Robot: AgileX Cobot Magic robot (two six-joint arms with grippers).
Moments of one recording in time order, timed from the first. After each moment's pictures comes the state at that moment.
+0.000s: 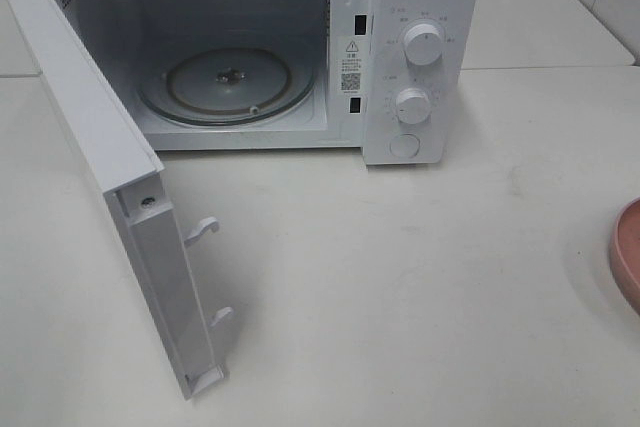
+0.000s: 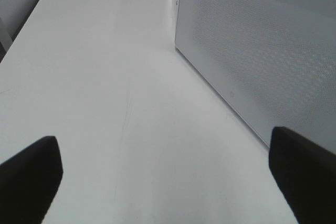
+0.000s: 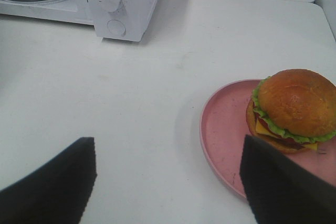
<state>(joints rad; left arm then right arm) 0.11 0.00 -0.52 -0.13 1.09 0.05 0.25 0.00 -0.51 -0.09 1.01 0.08</state>
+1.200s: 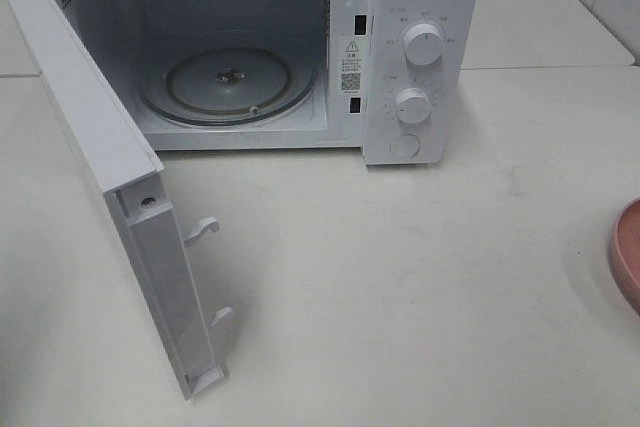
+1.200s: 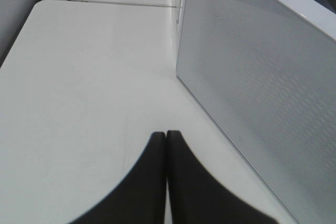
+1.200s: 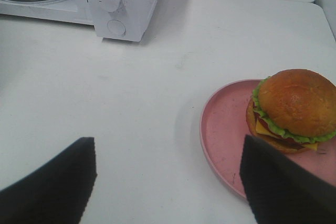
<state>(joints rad) 0.11 0.44 -0.53 -0.19 0.70 0.14 0.25 0.00 -0.51 -0.09 1.01 0.08</state>
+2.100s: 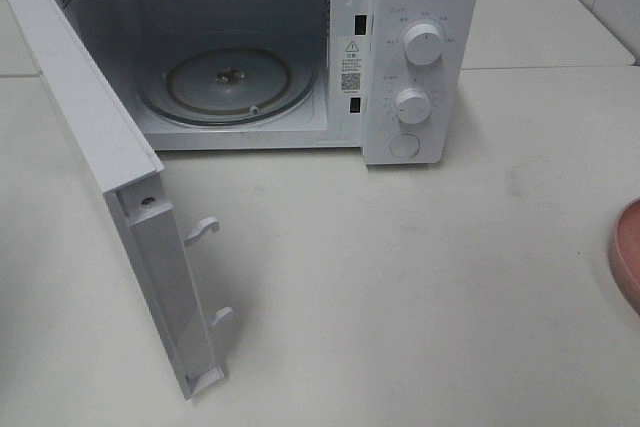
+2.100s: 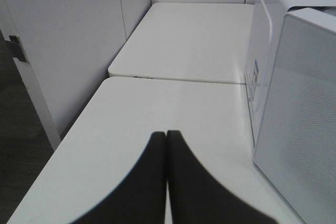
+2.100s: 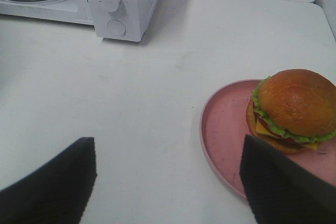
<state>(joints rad) 0.11 0.74 -0.25 -0.43 -0.20 0.44 0.25 0.00 -0.51 -0.09 1.01 0.08</state>
